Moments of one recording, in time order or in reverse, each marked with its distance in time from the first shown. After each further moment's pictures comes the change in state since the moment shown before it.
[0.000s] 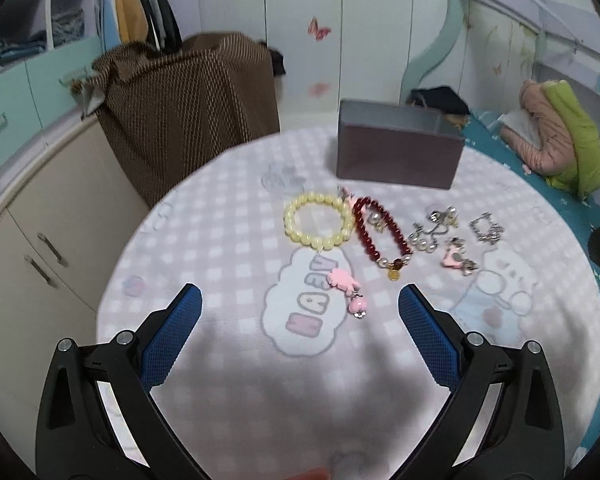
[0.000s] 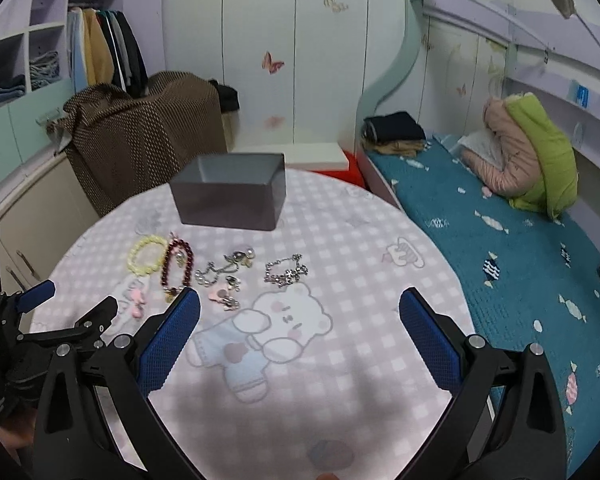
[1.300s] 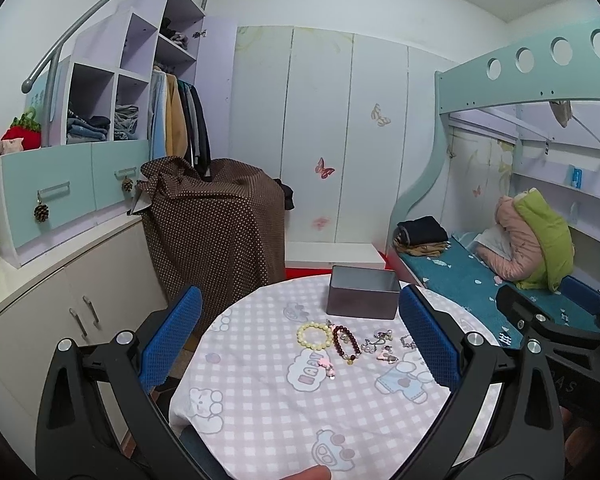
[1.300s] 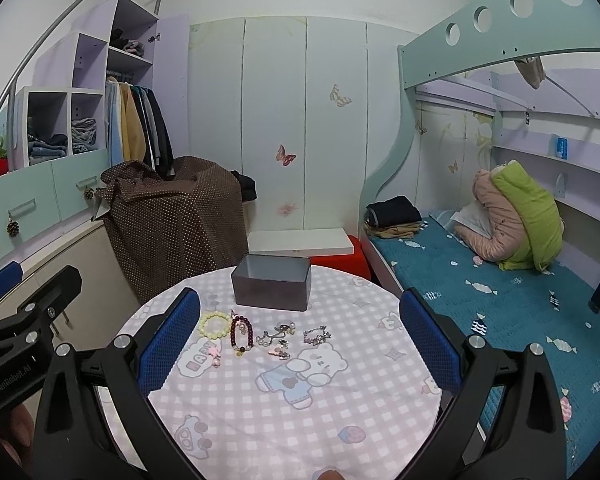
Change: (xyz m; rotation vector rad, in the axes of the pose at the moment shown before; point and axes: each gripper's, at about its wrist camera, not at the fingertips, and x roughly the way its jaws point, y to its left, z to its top) left arm -0.244 0.021 -0.001 -0.073 -0.491 -0.008; right arm -0.158 0.040 0.011 -0.003 -0.327 0.016
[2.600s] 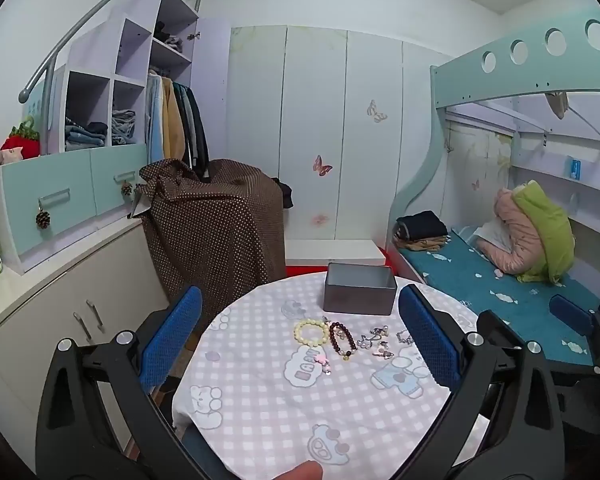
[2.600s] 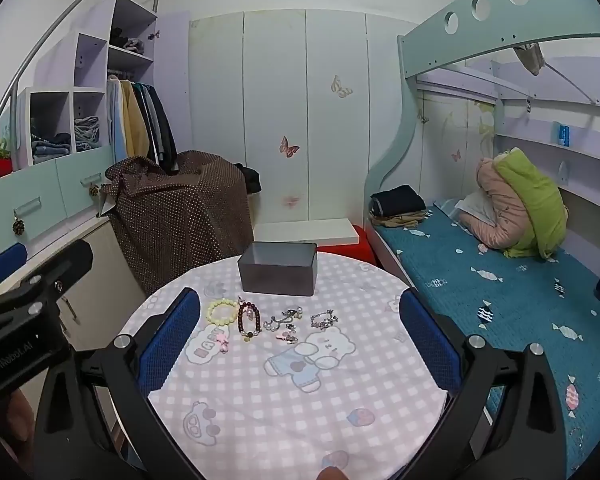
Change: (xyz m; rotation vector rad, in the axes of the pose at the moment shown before) left arm -0.007 -0.015 0.005 0.029 0.016 0.002; right arm -0.003 -0.001 -0.015 0.025 0.029 0.022
